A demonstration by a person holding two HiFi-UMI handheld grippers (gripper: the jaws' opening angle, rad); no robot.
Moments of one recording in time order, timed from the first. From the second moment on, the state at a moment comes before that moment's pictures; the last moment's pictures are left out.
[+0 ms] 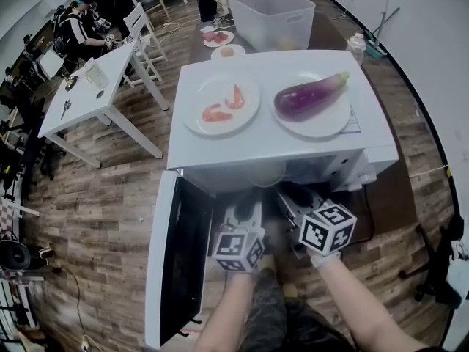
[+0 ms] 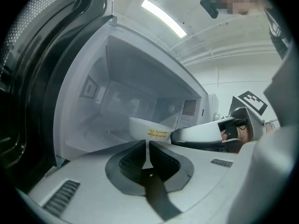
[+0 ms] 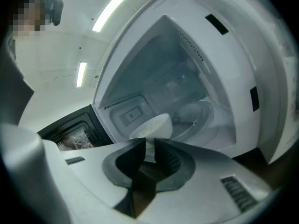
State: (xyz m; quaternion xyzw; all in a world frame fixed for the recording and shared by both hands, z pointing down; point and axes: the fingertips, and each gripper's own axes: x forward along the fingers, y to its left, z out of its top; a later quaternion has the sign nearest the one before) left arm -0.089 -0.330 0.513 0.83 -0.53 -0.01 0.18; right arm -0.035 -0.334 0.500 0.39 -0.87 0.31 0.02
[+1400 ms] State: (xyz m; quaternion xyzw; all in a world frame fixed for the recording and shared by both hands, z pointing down) left arm -0.088 -0.361 0.514 0.82 -0.54 -0.02 0.19; right arm -0.046 -0.364 0.508 0.41 -0.85 0.32 0.02
